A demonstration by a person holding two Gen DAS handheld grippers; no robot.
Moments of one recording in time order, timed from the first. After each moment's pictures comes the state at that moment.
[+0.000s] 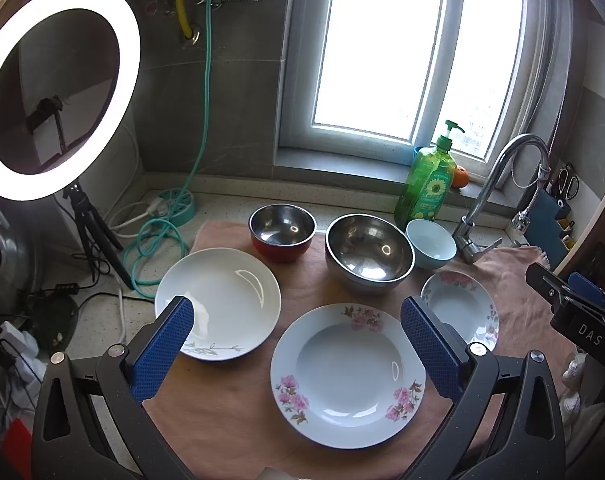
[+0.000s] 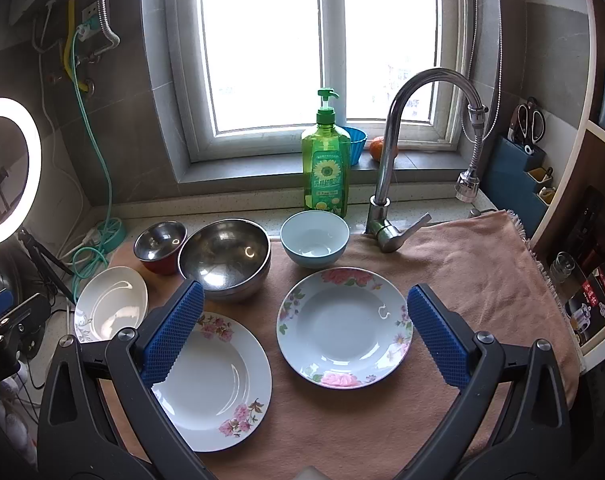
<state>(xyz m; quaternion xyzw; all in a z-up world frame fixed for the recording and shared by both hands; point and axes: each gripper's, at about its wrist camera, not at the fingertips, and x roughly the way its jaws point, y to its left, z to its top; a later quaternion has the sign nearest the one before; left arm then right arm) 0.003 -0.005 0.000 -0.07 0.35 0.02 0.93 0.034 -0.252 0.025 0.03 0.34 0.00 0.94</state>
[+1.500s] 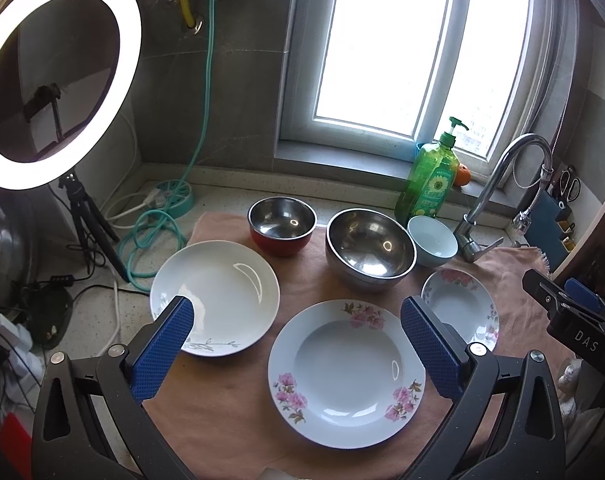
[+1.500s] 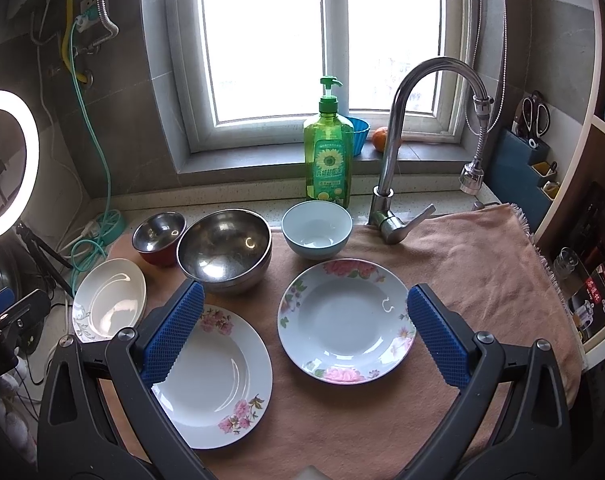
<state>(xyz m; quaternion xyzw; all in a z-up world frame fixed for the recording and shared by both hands) 0.006 -0.001 -0.010 -0.08 0.36 0.01 0.93 0.040 -0.250 0.016 0.03 0.36 0.01 0.93</state>
